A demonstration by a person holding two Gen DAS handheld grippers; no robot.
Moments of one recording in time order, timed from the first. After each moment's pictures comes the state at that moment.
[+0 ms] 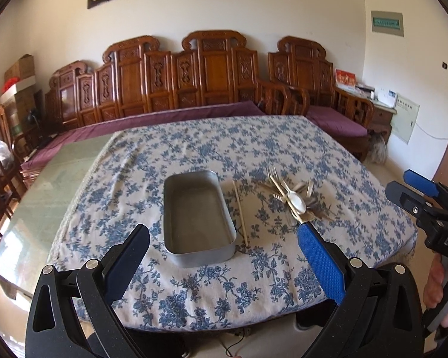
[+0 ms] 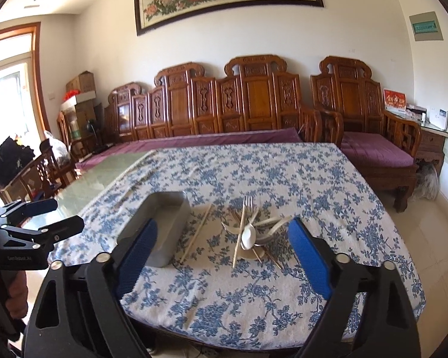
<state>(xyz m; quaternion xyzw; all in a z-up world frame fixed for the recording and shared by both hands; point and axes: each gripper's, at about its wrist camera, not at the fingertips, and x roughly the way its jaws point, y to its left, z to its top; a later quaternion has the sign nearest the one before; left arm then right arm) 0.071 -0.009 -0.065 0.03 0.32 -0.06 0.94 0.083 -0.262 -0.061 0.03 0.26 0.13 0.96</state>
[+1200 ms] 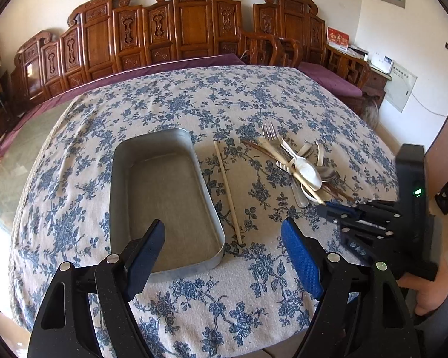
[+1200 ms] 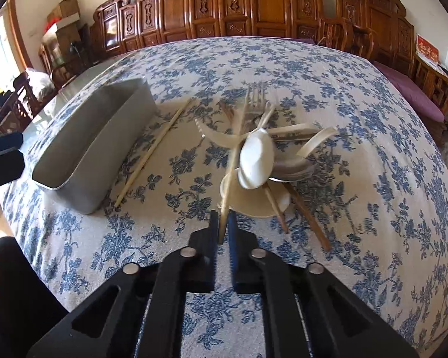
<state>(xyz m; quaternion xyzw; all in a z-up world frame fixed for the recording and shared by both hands) 0.171 -0.026 -0.148 0.03 0.42 -0.11 0.90 0.213 -0.233 -0.217 -0.01 0.45 0.15 0.88</state>
